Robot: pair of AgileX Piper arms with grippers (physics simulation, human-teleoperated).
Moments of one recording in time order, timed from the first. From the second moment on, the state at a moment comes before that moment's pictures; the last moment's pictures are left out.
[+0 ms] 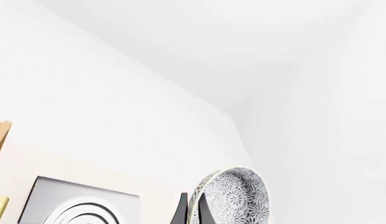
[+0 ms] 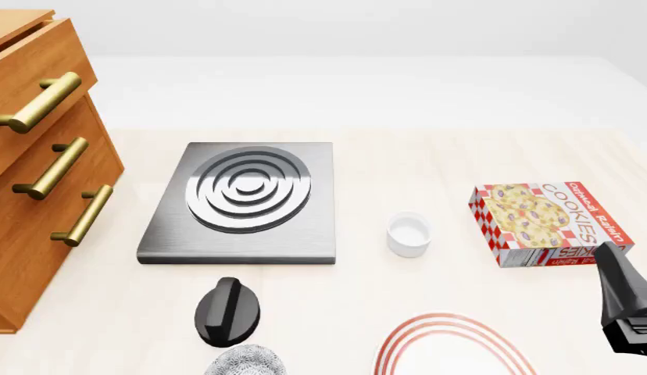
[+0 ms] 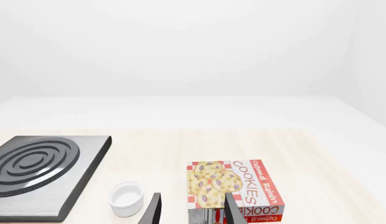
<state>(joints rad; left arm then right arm) -0.27 1.26 -1.64 0.56 -0.70 0.00 0.01 0.00 0.00 0.00</state>
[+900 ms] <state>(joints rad) -0.50 1.28 -1.60 0.53 -0.71 0.00 0.01 0.00 0.00 0.00</state>
